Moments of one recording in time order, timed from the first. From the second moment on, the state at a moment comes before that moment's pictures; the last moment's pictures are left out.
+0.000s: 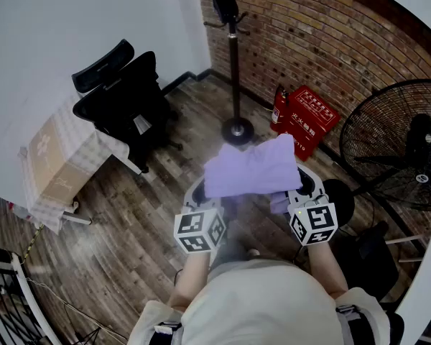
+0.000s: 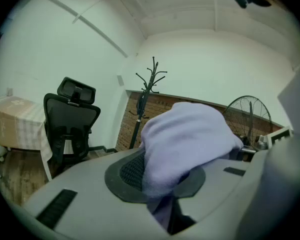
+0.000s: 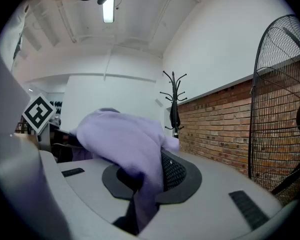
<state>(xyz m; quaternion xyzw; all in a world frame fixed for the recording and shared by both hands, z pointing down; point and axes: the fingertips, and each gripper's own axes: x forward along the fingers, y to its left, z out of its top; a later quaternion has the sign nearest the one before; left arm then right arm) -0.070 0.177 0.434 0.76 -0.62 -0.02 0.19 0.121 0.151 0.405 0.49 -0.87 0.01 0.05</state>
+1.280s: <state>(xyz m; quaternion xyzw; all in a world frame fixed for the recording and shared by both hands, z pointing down) -0.057 0.197 0.417 0.75 -0.64 -0.05 0.18 0.128 0.160 0.391 0.46 -0.89 0.00 0.02</state>
